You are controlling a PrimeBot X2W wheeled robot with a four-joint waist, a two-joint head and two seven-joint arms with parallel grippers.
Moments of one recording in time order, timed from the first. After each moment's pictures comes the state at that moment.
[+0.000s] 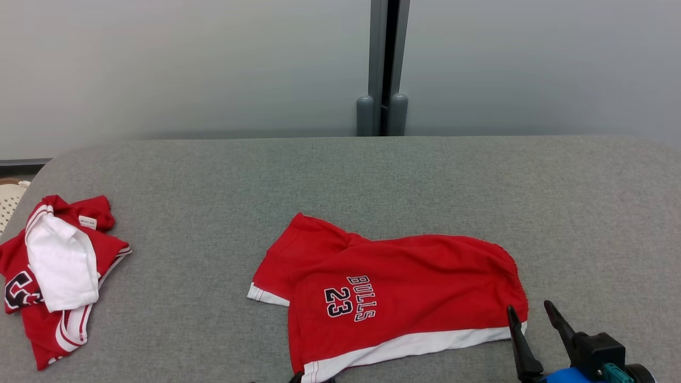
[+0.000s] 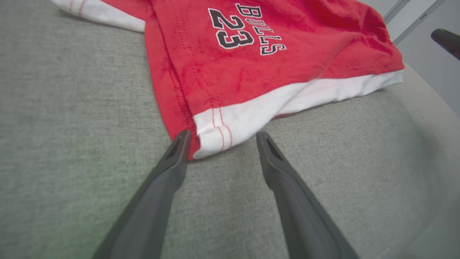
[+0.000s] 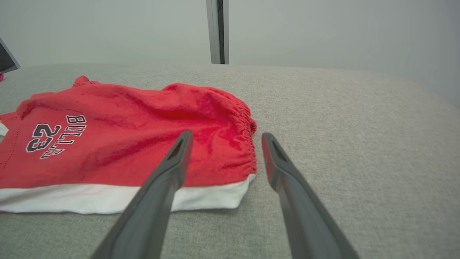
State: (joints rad) left arm -0.05 0.07 -0.62 0.70 -0.54 -0.13 -0.27; right arm 0.00 -0.05 -0.03 0.41 0.04 0.13 -0.26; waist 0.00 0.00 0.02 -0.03
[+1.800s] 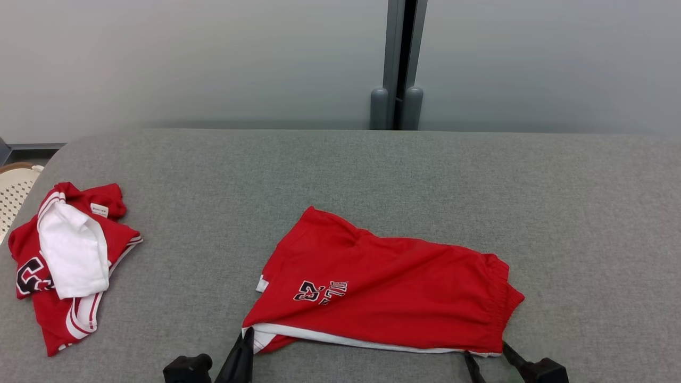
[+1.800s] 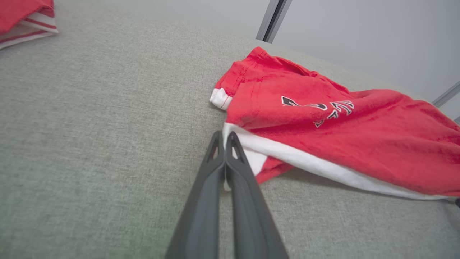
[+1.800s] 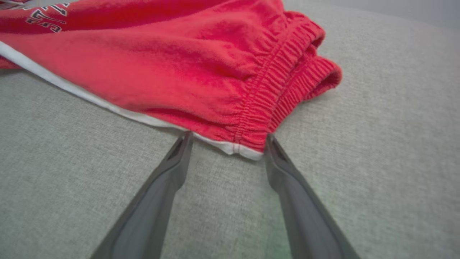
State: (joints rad) left arm -0.03 0.05 -0.25 0.57 -0.39 -0.13 -0.26; right arm 0.00 -0.08 0.16 0.57 0.02 0.13 -0.26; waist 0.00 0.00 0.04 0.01
